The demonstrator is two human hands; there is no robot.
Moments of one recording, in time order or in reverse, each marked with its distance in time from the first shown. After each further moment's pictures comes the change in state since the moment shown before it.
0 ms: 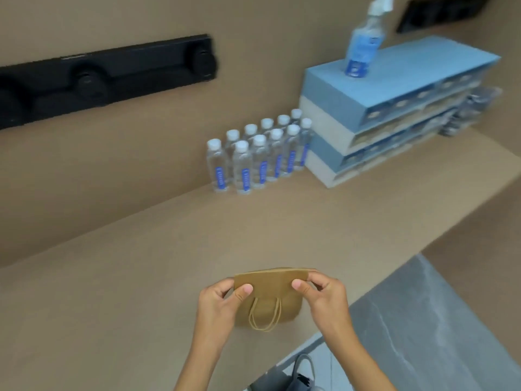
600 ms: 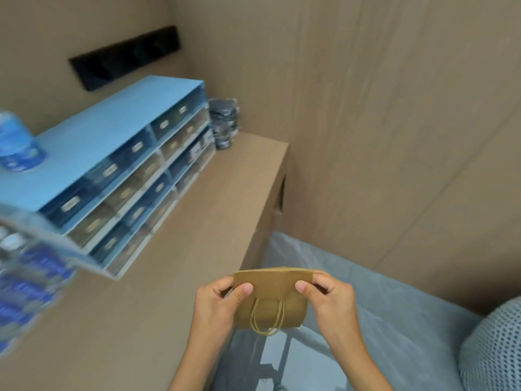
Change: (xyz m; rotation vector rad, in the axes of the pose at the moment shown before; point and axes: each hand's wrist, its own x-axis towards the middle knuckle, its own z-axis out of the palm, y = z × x) left_hand 0.039 0.080 0.462 0.064 -0.730 0.114; right_hand -0.013 -0.023 -0.408 0.063 0.808 -0.107
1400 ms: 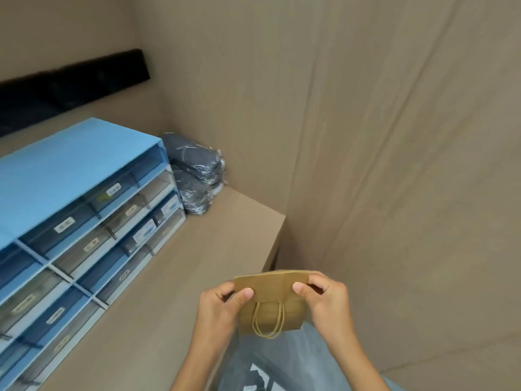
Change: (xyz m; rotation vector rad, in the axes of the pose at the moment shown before) left_hand 0.405 0.013 0.118 -0.071 0.122 -0.016; right_hand 0.451 0.001 -0.001 -0.160 -0.153 -0.023
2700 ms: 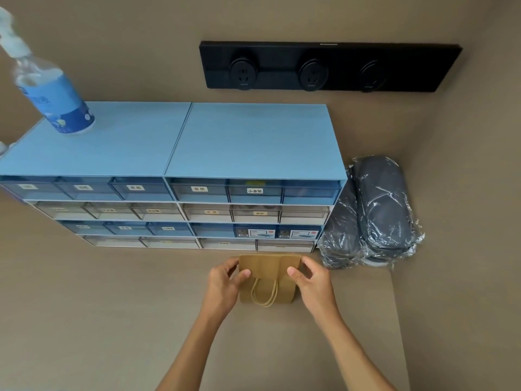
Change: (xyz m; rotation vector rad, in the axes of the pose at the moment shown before) left_hand 0.148 -0.039 -0.075 0.110 1.095 -0.187; right_hand 0.285 0.016 0.252 -0.083 -1.215 -0.202
